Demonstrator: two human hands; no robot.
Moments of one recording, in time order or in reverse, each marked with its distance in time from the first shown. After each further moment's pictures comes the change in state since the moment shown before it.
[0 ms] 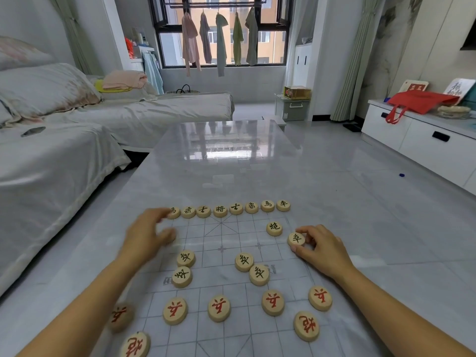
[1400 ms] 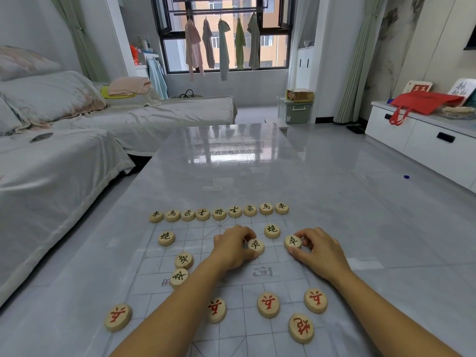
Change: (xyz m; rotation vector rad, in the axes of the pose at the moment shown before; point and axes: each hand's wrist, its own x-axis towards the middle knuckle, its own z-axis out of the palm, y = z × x) left_hand -0.008 0.114 0.095 -0.020 -0.453 0.080; right_hand 0.000 0.001 0.000 0.033 0.001 -0.003
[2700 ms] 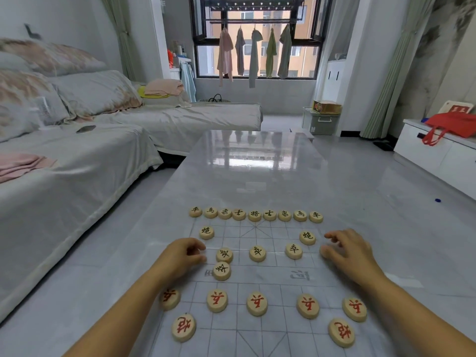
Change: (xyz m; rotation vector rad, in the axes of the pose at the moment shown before) left_hand -0.090 -0.133 -0.081 -0.223 0.143 -0.231; right_hand -0.001 -0.031 -0.006 -0.064 0.037 -0.061
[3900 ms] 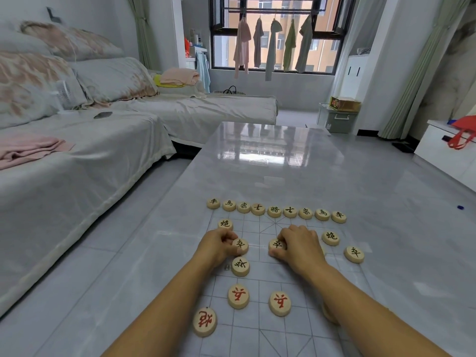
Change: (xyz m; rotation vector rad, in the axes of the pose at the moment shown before) left_hand 0.024 0.012 0.028 -0.318 0.015 -0.125; right_hand 0.016 -0.129 0.069 -0.273 -0.171 -0.178
